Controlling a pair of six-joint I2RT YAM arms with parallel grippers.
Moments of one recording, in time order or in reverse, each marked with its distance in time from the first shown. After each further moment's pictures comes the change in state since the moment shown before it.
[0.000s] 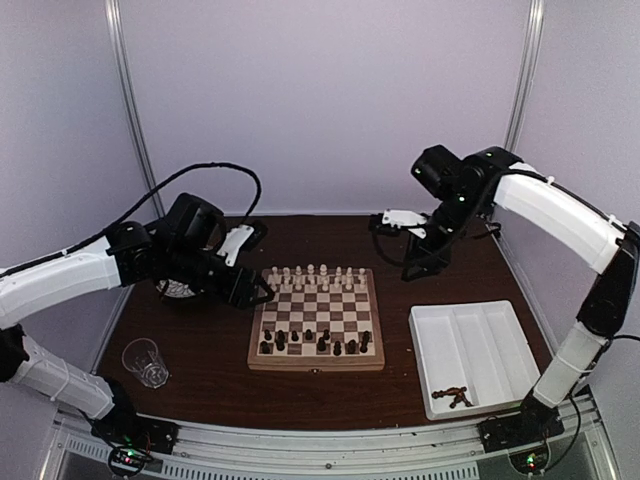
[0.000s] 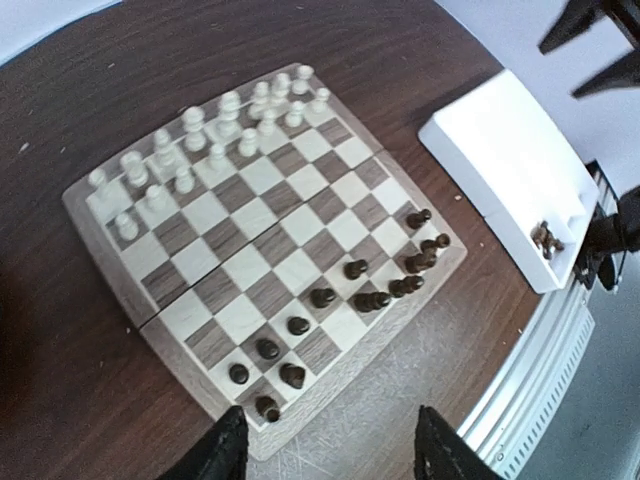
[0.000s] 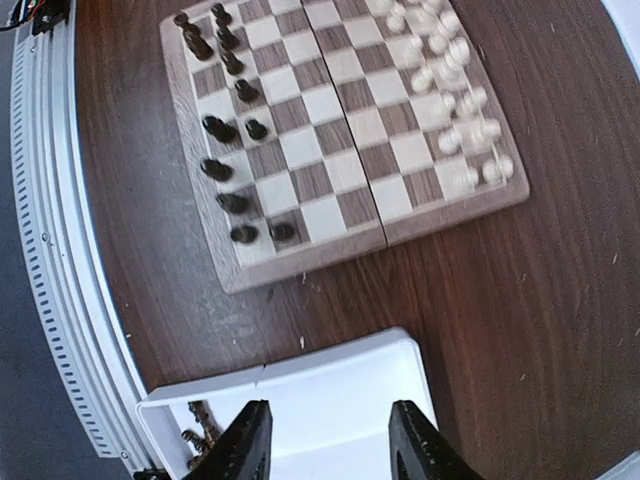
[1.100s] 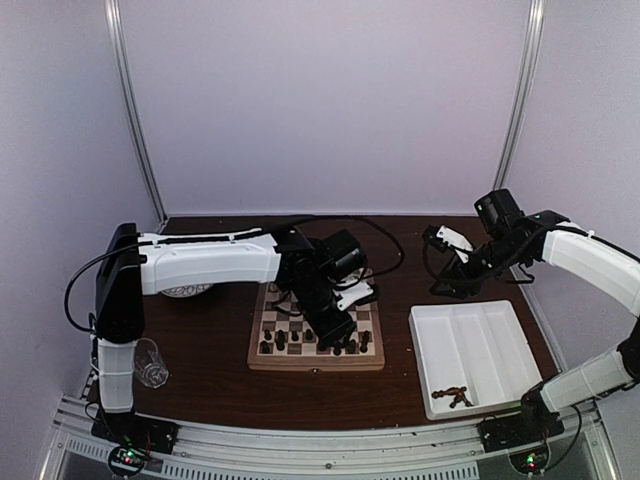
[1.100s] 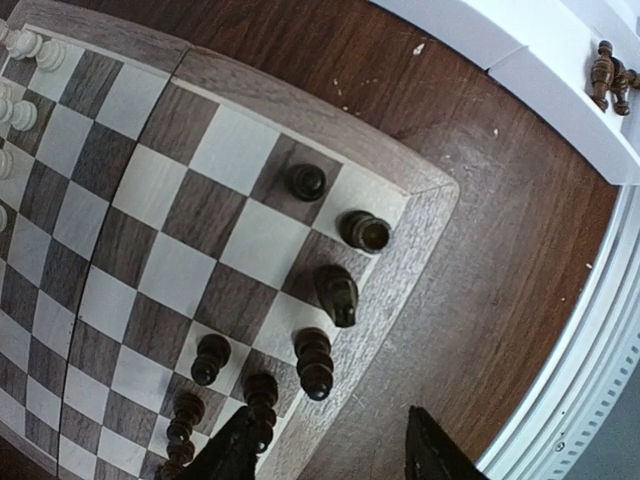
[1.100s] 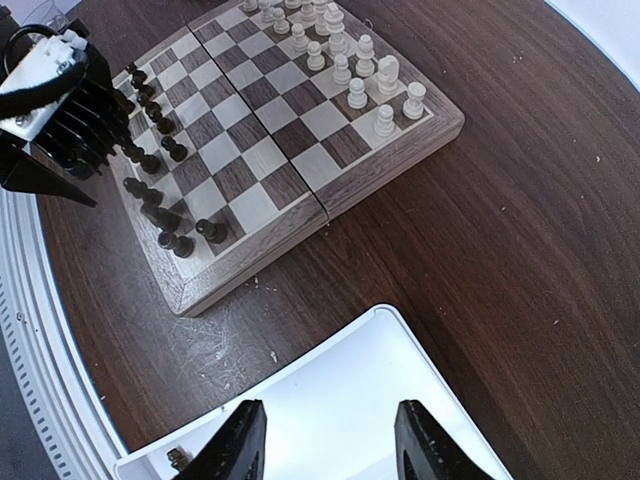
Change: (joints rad) left arm -0.302 0.808 0.707 -0.344 -0.077 0.249; right arm -0.340 -0.419 -0.736 0.532 -0.210 0.153
